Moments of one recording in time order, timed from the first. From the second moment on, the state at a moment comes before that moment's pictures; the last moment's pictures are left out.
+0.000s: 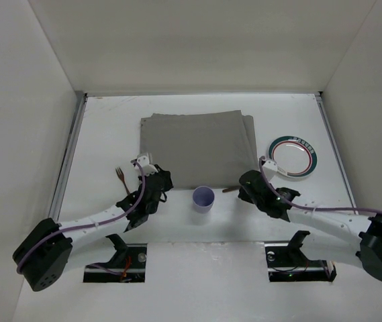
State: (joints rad) left arm -0.81 1.05 0.32 0.29 -0.63 -0.79; right arm 0.80 1.08 0.53 -0.30 0.50 1.01
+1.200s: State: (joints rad) left arm -0.87 0.79 0.22 0.41 -0.70 -0.73; right arm -0.25 1.06 0.41 -0.04 0.25 1.00
